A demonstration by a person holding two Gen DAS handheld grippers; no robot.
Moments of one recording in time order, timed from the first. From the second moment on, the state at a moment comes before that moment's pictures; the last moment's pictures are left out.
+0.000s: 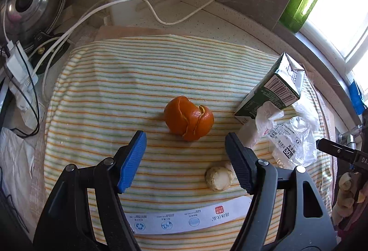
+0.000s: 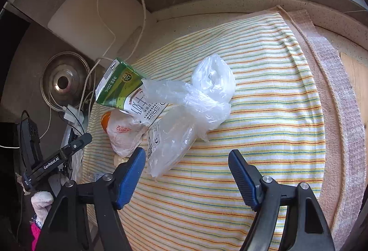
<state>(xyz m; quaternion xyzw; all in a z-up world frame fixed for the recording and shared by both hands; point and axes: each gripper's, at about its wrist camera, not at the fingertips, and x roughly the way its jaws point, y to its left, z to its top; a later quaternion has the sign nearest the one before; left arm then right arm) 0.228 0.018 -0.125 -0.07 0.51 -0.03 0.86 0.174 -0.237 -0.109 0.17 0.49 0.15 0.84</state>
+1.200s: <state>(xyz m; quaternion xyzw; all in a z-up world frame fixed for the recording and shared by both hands) 0.268 0.007 -0.151 -0.06 0.53 -0.04 0.85 0.224 -0.222 -0.132 0.23 0.52 0.16 0.80</state>
